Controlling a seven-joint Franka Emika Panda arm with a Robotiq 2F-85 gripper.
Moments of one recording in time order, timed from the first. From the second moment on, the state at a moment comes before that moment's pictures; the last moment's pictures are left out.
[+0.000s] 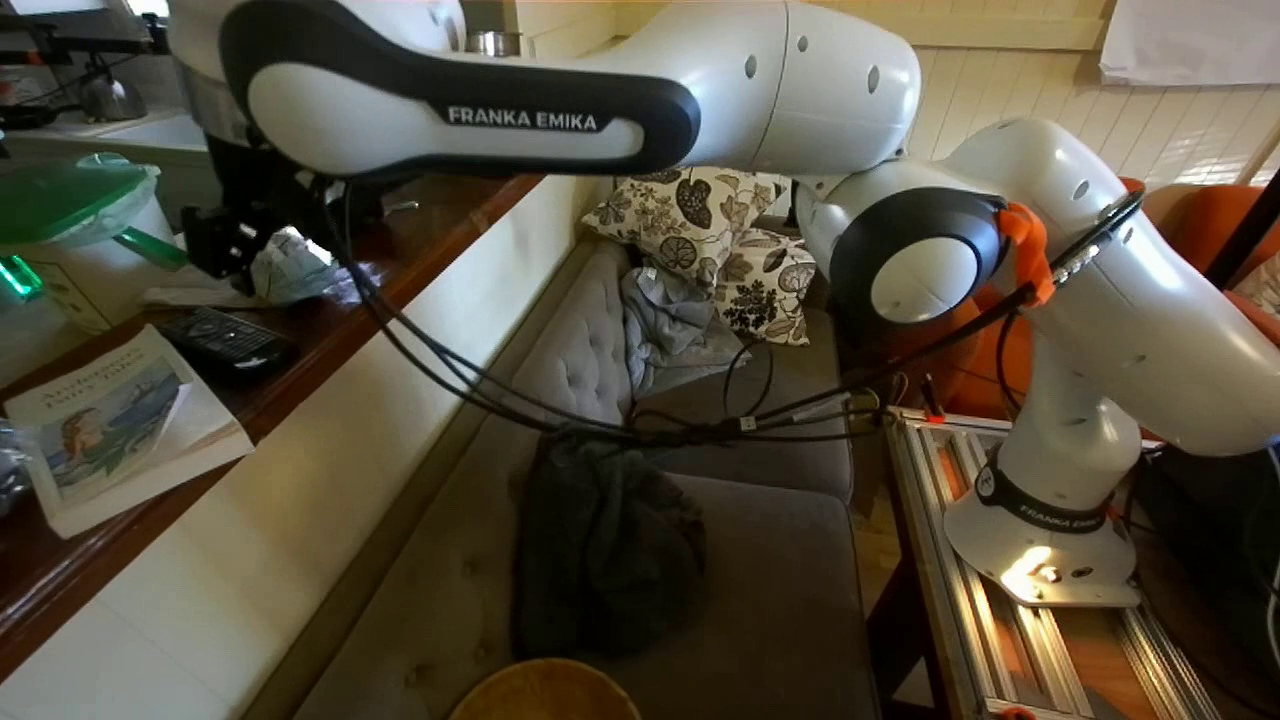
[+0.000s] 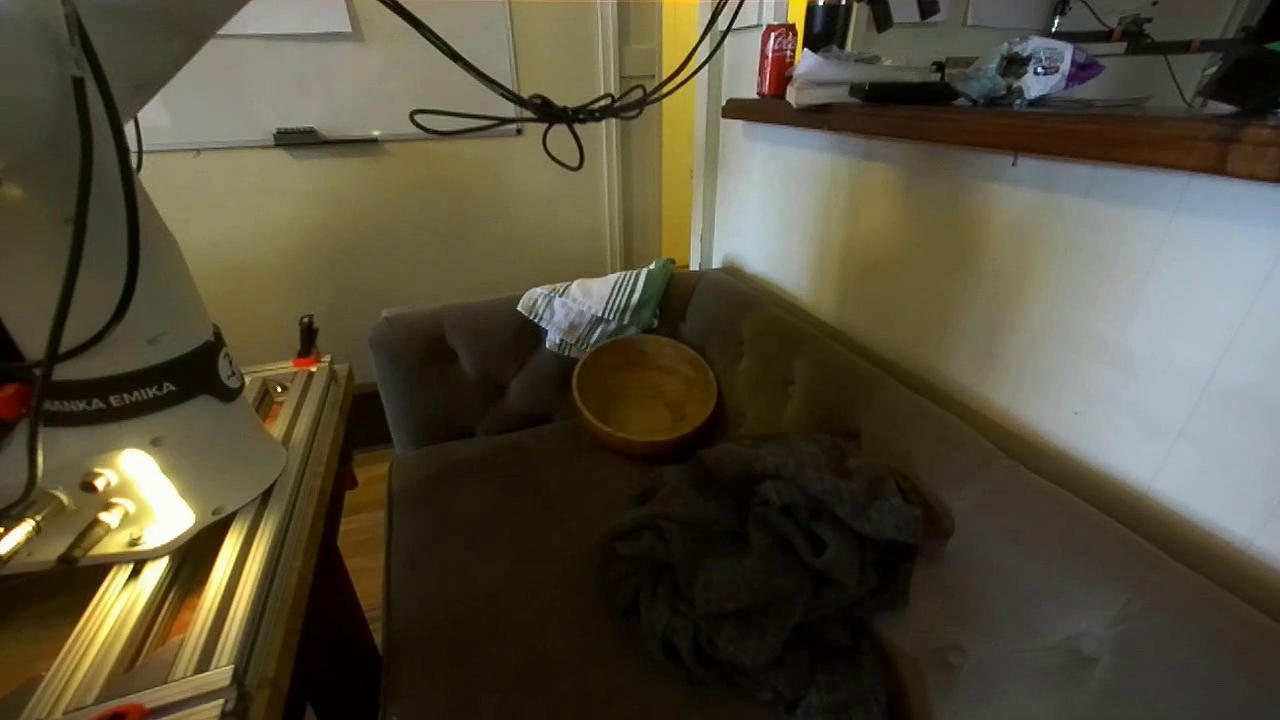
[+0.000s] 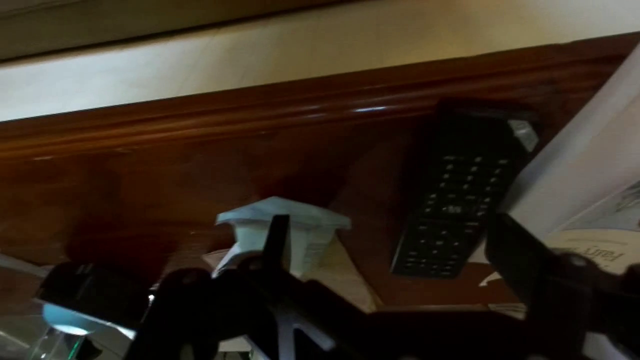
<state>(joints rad) 0.22 0.90 -0.04 -0.51 -0.24 1.82 0.41</state>
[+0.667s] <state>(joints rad) -0.05 0.86 0.09 -0.54 -0.14 1.77 -0.26</state>
